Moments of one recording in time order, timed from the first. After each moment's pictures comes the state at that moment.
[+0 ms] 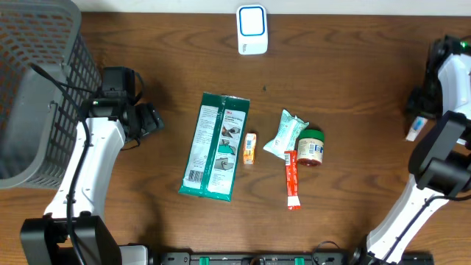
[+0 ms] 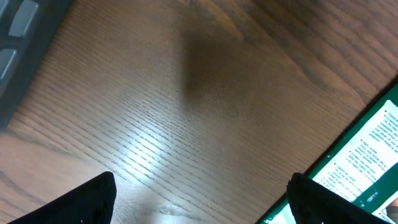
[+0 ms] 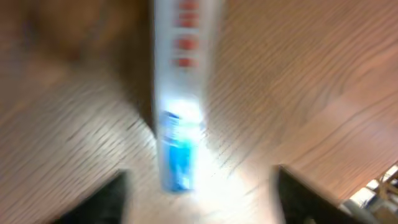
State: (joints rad) left arm 0.03 1.52 1.13 -0.89 -0.09 -0.46; right arm -0.38 2.24 1.89 -1.31 0.35 0.23
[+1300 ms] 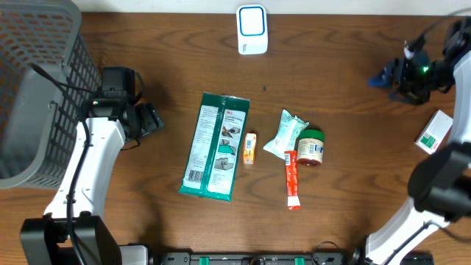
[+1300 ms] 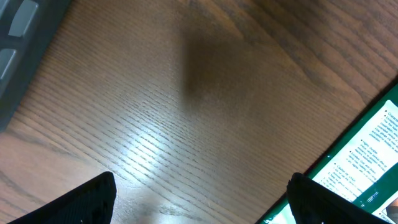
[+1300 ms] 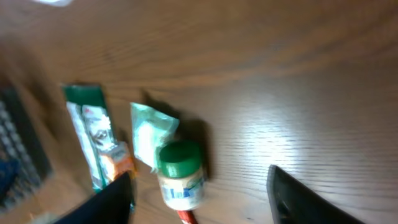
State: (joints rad) left arm 0.03 1.52 1.13 -0.89 -0.09 -0.46; right arm -0.33 2.00 1.96 -1.44 -0.53 -0.03
